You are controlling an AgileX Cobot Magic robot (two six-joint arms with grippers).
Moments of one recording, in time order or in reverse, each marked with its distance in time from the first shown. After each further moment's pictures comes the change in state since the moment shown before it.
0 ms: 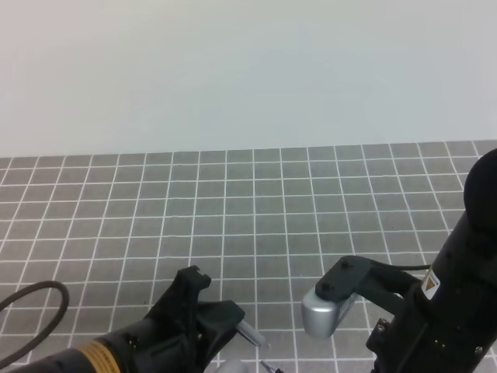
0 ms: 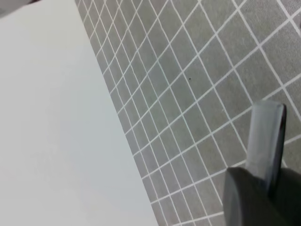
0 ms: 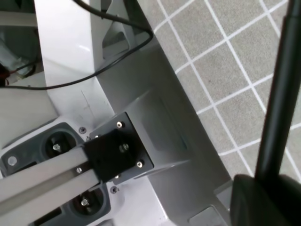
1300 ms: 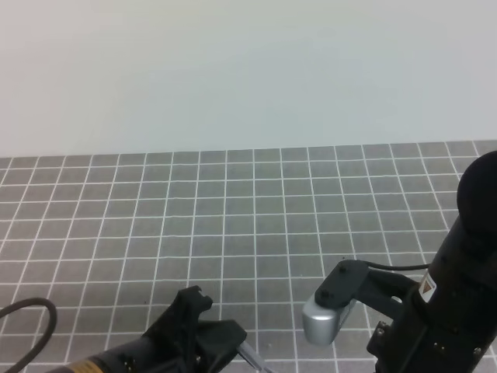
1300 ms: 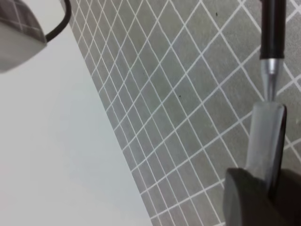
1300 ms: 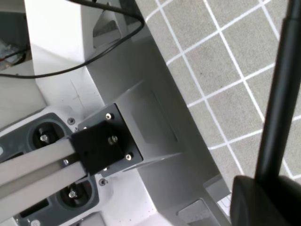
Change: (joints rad) left arm -0.053 -0.048 0.015 0.018 0.056 -0.010; right arm 0.000 0.012 0.000 -0.020 -0.008 -0.035
